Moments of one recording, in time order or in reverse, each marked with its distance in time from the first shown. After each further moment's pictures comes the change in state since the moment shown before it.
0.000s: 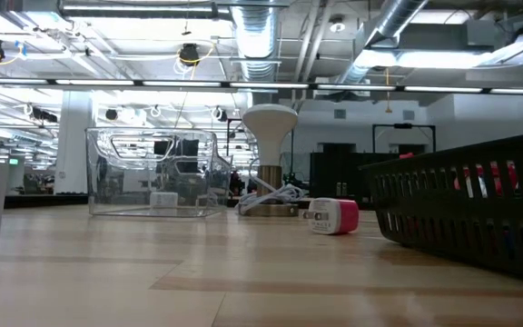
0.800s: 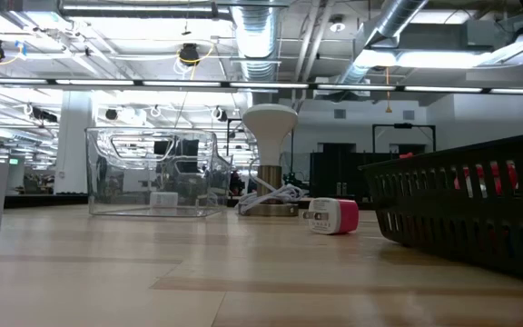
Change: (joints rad) left arm 0.054 0.000 0.000 0.001 0.062 0.001; right arm -0.047 0.000 0.000 -0.007 0.010 0.000
